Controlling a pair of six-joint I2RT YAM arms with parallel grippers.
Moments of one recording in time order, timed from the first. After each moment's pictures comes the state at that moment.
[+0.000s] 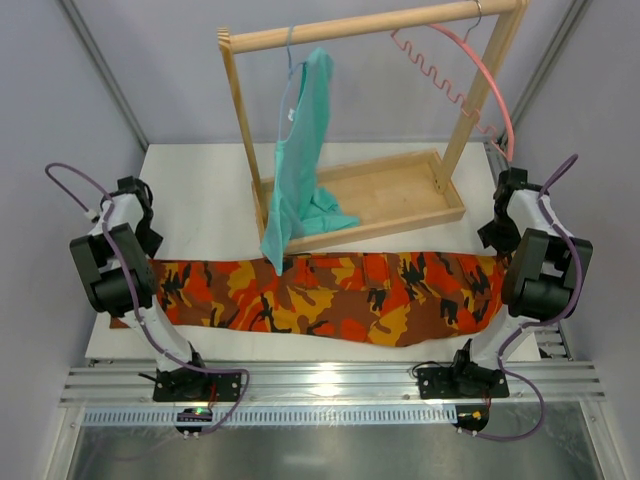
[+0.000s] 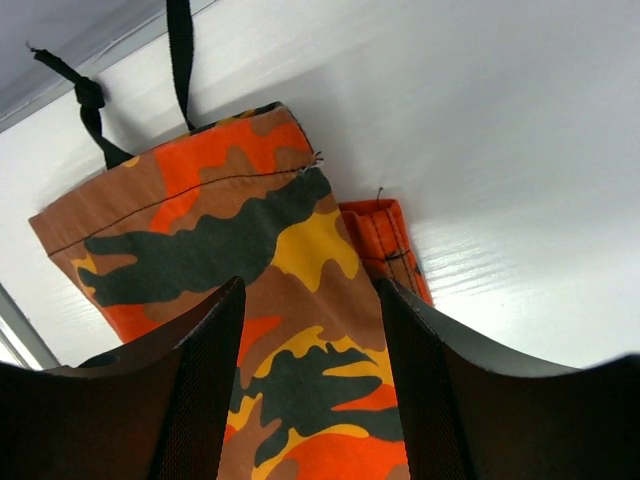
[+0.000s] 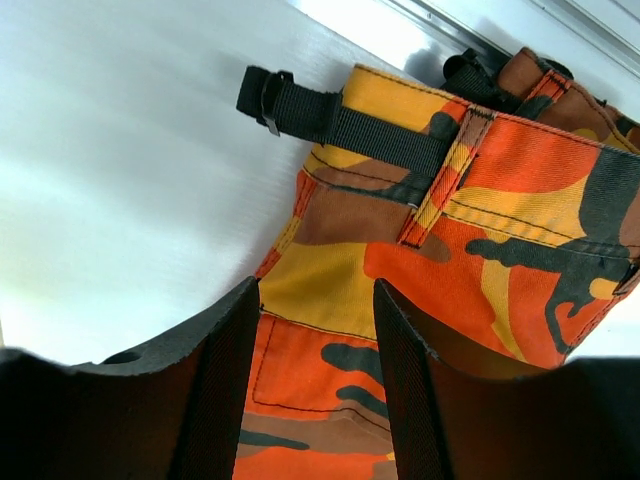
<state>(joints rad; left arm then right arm) 0.36 1.85 1.34 -0.88 -0.49 -0.71 -0.28 1.75 1.28 -0.89 0.35 0.78</state>
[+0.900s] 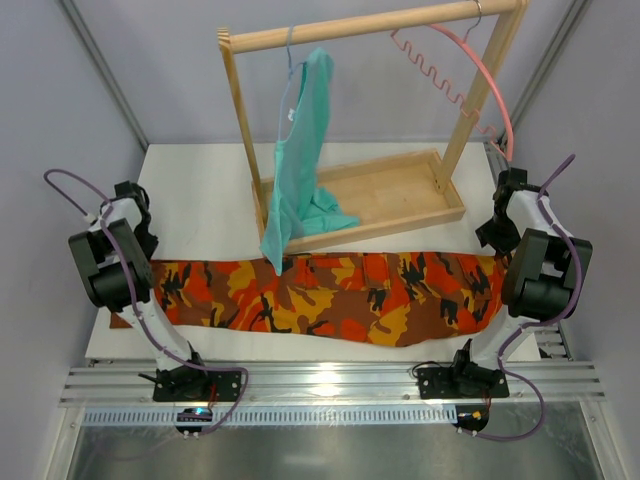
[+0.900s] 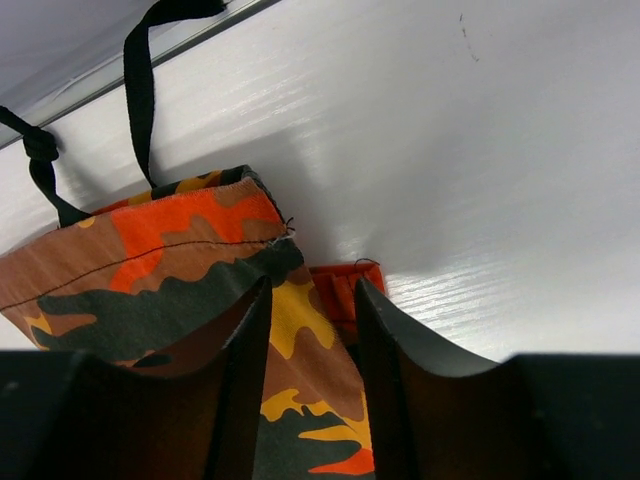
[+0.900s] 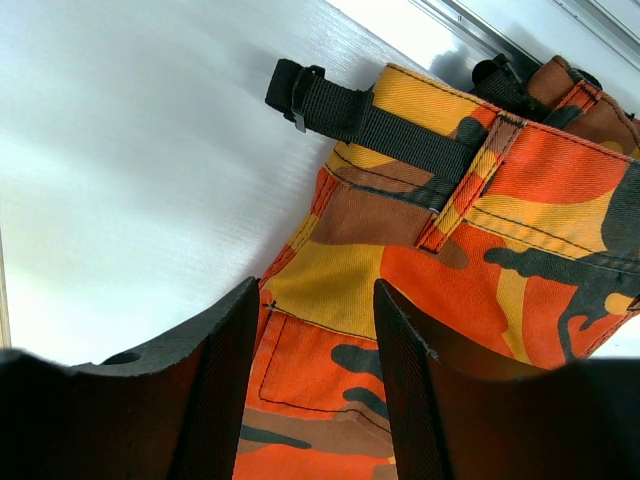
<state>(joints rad) 0.40 1.92 1.31 -0.74 -0.47 -0.68 -0.28 1.74 1.26 -0.85 0.31 0.73</state>
